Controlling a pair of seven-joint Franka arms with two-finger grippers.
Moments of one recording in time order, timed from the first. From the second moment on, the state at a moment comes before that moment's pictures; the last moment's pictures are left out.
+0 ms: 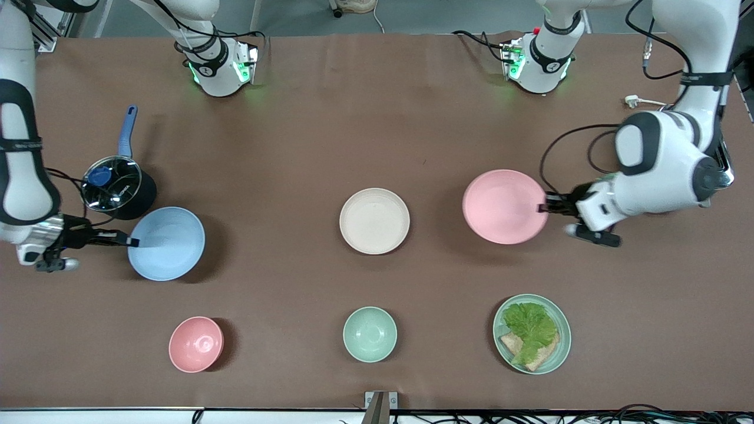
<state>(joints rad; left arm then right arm) 0.00 0.24 -0.22 -1.98 -0.38 2.04 0.17 -0.32 0.53 -0.04 -1.65 0.42 1.90 -0.48</state>
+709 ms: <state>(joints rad) -0.14 0.57 -0.47 -1.89 -0.38 2.38 -0.15 0.00 0.45 -0.03 -1.57 0.41 1.84 0.03</state>
